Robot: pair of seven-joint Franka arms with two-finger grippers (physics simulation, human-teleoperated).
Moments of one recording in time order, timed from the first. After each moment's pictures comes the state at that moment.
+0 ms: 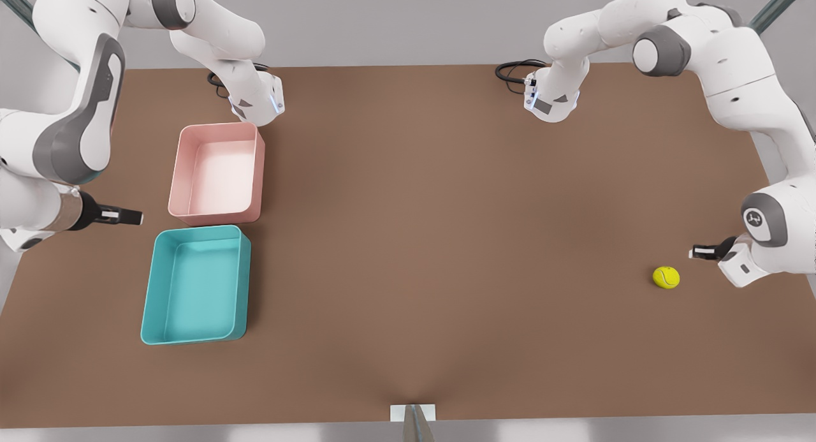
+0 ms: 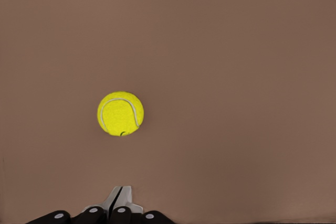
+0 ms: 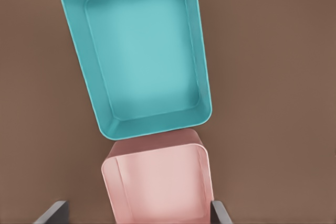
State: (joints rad) left arm 0.32 0.64 0.05 -1.39 -0.01 1.76 0.59; right arm -0.08 0.31 -0.05 -1.29 -0.03 1.33 -0.02
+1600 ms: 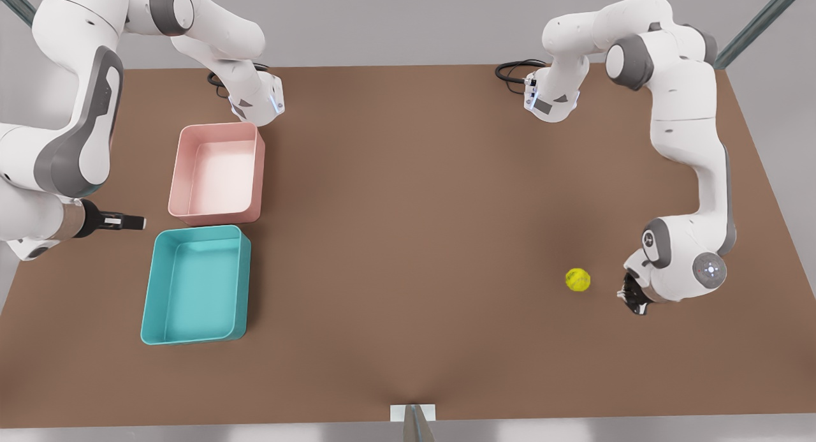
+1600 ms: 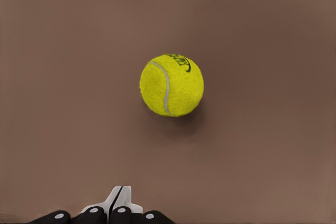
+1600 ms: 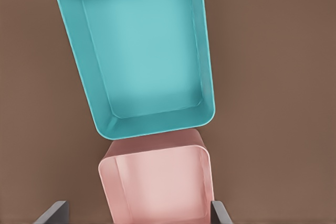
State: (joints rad) left arm 0.11 0.70 -0.02 -1.51 -0.02 2.14 1.71; right arm -0.10 0.35 -0.05 -1.29 -0.01 1.34 -0.05
